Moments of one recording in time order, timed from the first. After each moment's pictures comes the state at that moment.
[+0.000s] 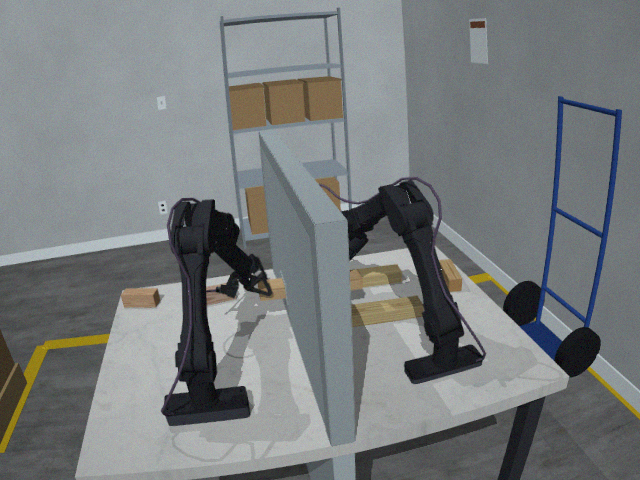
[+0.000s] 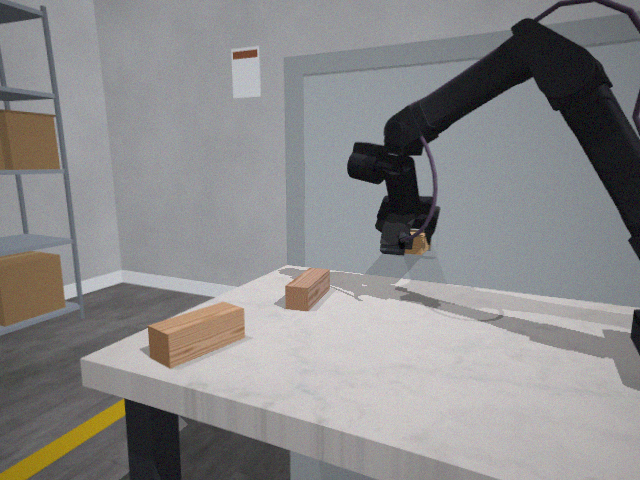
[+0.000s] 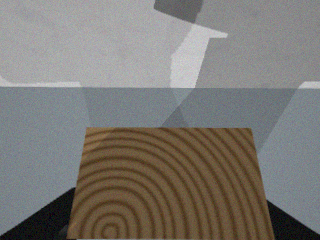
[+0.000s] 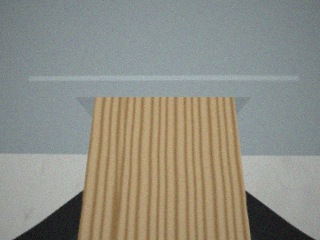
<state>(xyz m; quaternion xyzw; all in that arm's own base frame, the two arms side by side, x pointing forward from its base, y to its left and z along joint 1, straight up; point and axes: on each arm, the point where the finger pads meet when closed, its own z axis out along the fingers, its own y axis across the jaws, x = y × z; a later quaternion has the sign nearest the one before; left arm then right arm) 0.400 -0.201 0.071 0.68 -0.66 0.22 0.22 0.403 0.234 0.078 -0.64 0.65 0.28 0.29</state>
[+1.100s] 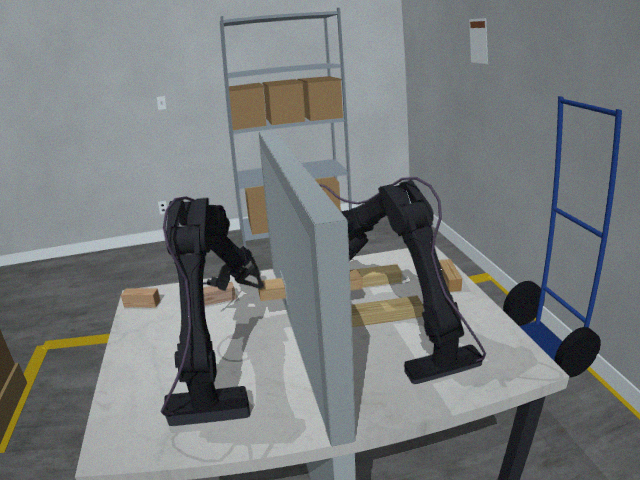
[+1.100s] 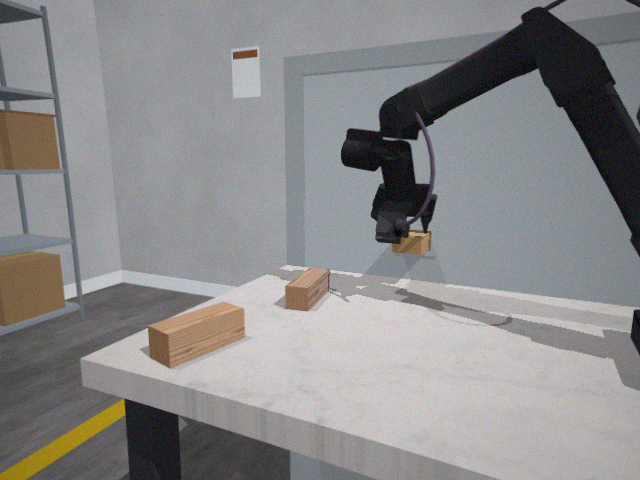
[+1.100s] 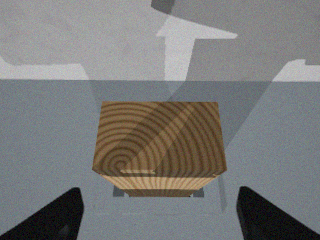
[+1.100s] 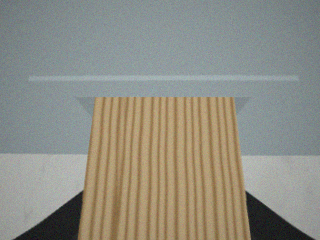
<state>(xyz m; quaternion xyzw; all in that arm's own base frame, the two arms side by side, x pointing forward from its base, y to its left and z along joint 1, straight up) 0.403 -0.179 0.097 0.68 -0.66 0.22 0.22 0.403 0.234 0.078 -0.64 0.65 0.28 0.29</state>
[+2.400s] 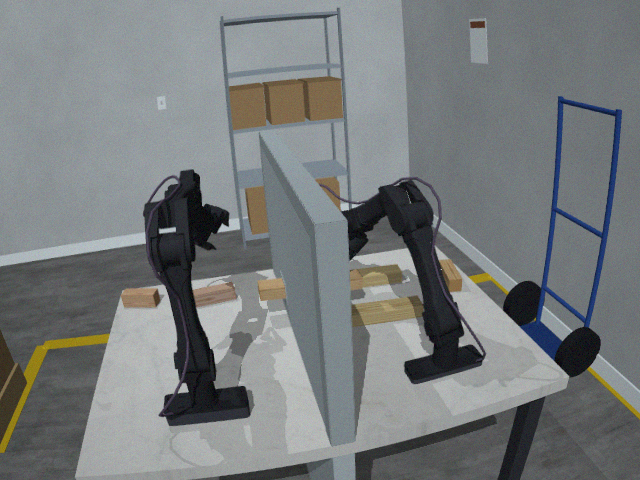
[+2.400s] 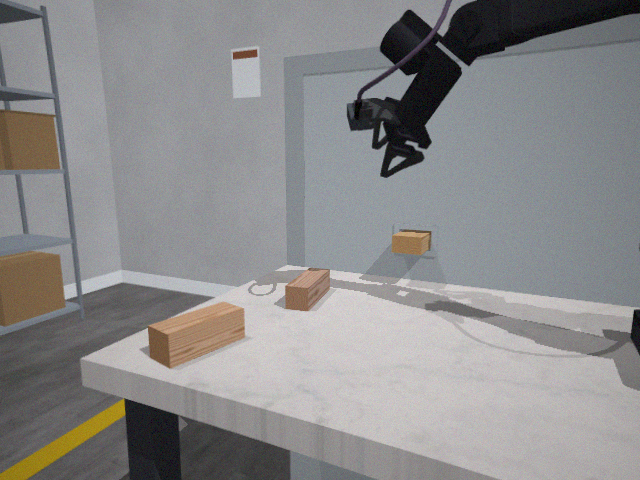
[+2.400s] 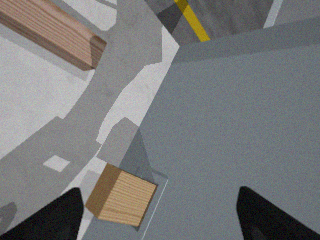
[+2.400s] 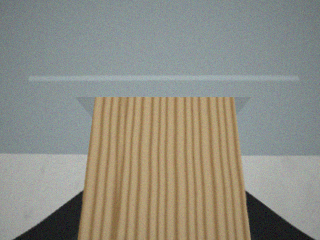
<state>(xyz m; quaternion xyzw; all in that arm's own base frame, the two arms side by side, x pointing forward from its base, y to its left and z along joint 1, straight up) 0.432 -0.085 0.237 0.34 -0.86 0.30 -0.24 0.403 0.234 0.078 -0.64 0.65 0.28 0.29</state>
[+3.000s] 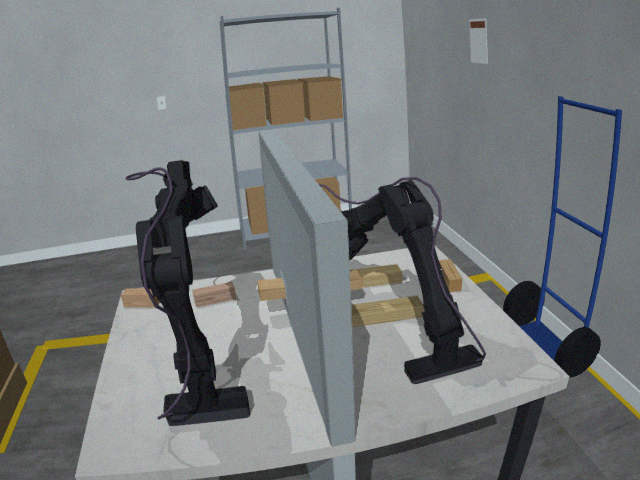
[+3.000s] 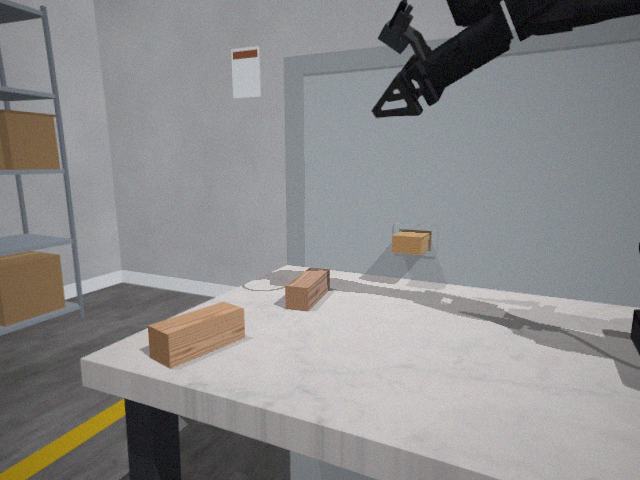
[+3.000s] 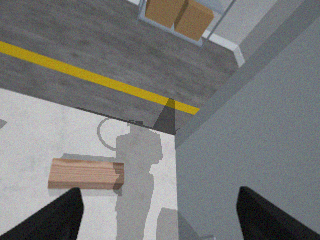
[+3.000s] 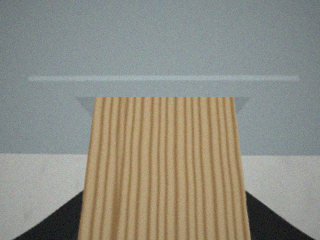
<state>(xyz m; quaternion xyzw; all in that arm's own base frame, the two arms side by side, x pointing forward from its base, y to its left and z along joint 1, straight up) 0.415 -0.040 0.328 0.13 -0.83 0.18 -0.51 0.403 0.234 0.078 -0.64 0.65 0.28 0.29</state>
